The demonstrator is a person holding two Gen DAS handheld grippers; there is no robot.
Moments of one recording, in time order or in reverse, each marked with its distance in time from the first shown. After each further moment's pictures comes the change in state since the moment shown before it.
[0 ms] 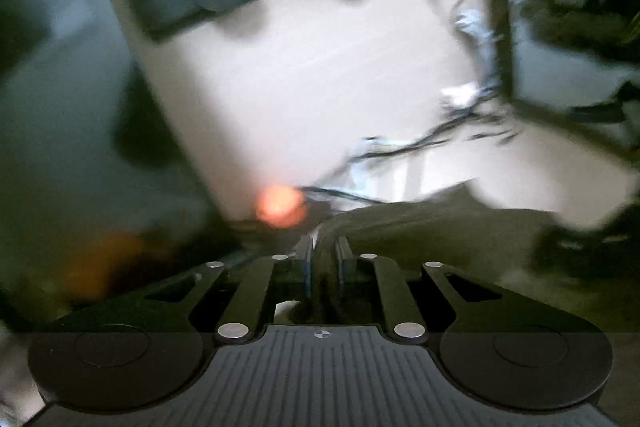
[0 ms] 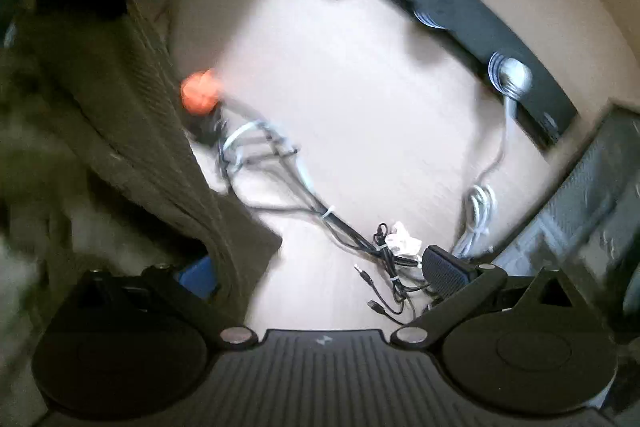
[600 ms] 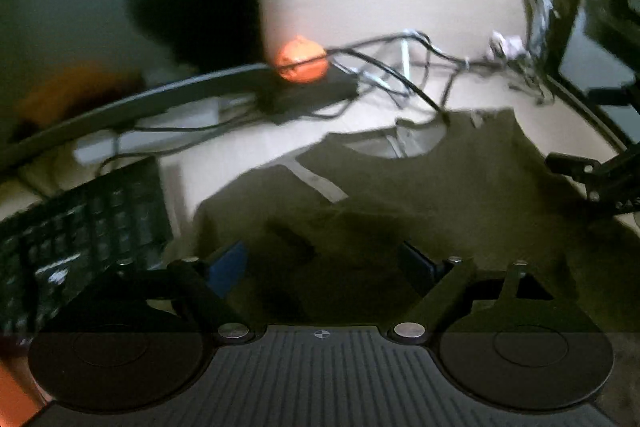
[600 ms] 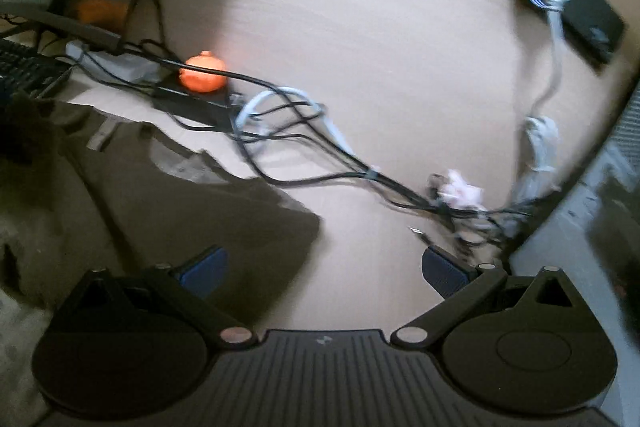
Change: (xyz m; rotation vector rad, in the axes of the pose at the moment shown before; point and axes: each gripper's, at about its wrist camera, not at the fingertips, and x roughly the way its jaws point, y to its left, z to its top) left arm 0.062 0.024 -0.076 -0.334 0.205 -0.182; right arm 0.065 -0.013 0.016 0.116 0.171 0.192
